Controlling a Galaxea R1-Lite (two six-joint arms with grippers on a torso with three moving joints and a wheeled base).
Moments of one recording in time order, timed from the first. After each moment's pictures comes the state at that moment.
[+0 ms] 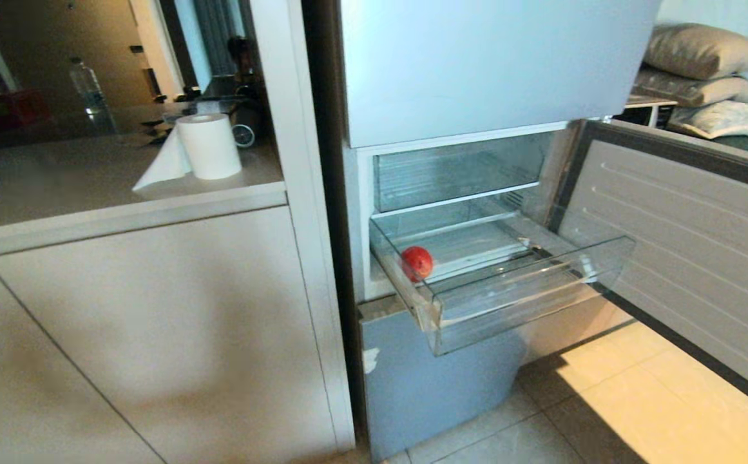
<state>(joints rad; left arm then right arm) 0.00 0.00 0.00 0.00 0.00 0.00 0.00 0.00 0.00 0.01 -0.01 -0.04</state>
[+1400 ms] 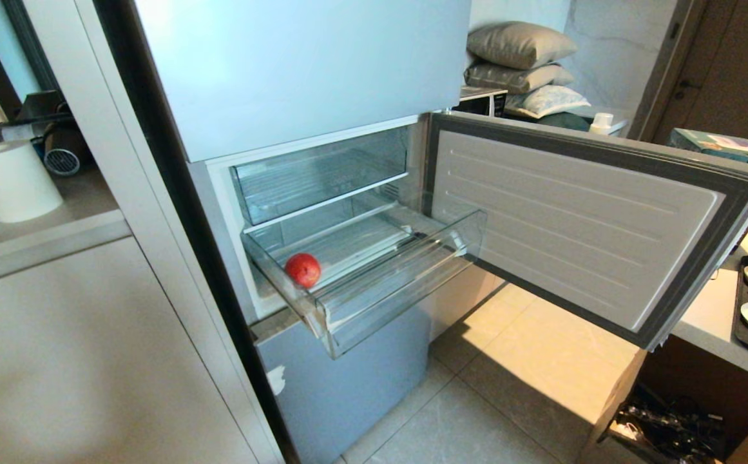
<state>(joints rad) 0.00 0.00 0.00 0.00 0.00 0.00 -0.43 1.05 -0.20 -0.52 0.02 0.20</state>
